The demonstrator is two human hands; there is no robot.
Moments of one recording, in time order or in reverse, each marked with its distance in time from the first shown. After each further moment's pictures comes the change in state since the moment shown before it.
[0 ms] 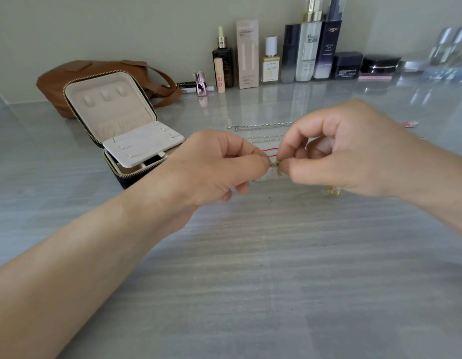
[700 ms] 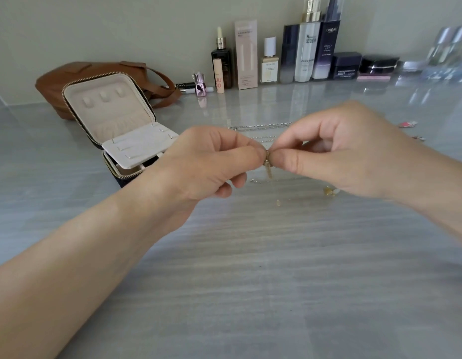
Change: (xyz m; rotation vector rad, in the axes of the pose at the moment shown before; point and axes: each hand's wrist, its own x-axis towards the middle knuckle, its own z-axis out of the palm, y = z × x) left_hand 0.001 -0.001 -0.003 -0.089 0.010 0.018; right_hand 0.001 -0.001 0.003 0.016 0.024 -0.036
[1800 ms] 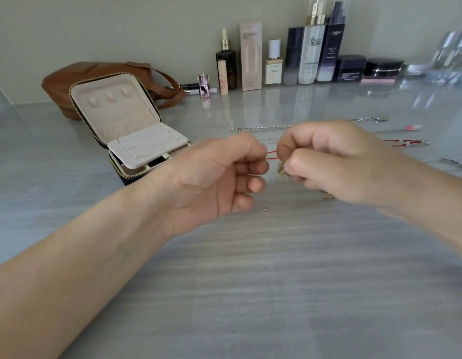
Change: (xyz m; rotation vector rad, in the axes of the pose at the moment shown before) left_hand -0.001 0.004 0.003 -0.384 -0.196 -0.211; right_hand 0.001 0.004 0.010 0.181 -0.055 0.104
